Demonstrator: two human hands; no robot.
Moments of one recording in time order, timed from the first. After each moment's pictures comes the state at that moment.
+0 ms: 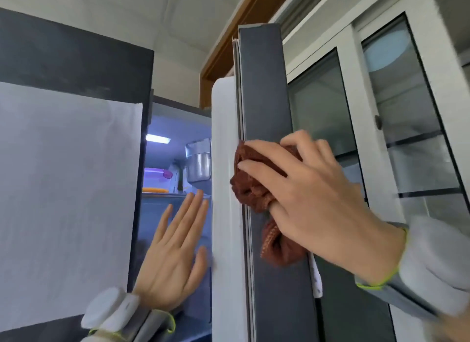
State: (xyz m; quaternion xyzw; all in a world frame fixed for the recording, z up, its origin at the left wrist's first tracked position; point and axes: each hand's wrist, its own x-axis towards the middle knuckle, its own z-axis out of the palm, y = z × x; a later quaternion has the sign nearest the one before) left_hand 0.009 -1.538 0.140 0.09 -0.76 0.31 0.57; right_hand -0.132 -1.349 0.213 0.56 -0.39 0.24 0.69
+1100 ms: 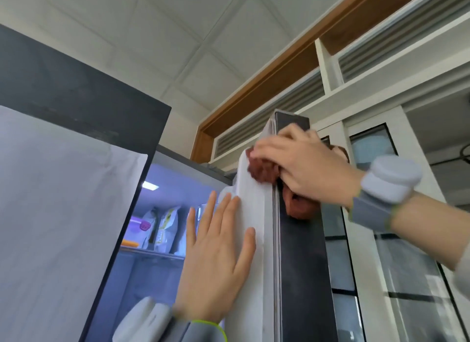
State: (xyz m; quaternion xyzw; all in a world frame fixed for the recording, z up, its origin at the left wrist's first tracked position) left_hand -0.054 -1.486 0.232 0.09 -0.71 0.09 0.70; right_hand -0.142 -1.348 0.369 0.56 -0.45 0.07 0.69
